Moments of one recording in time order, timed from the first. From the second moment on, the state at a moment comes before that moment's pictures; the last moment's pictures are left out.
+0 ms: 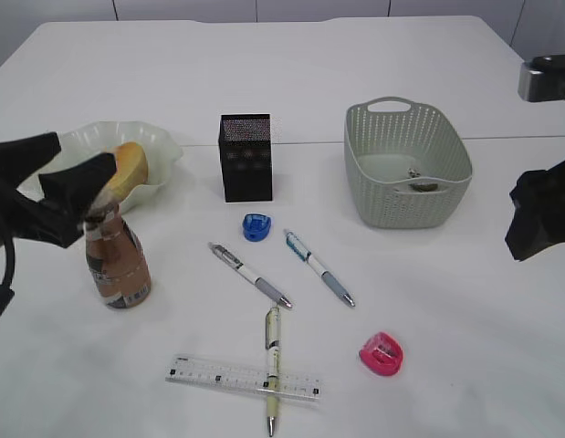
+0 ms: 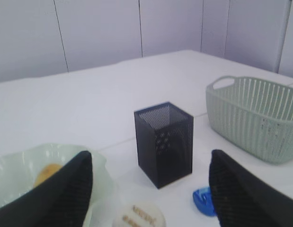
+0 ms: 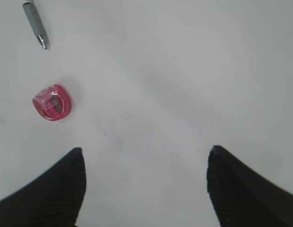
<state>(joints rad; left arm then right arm) -0.22 1.60 -0.35 0.26 -1.15 -0.08 0.19 1.36 -1.05 0.00 1.04 0.03</state>
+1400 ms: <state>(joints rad) -0.11 1.09 -0.74 -0.13 0.69 -0.11 0.31 1.56 -1.47 0.14 1.17 0.09</state>
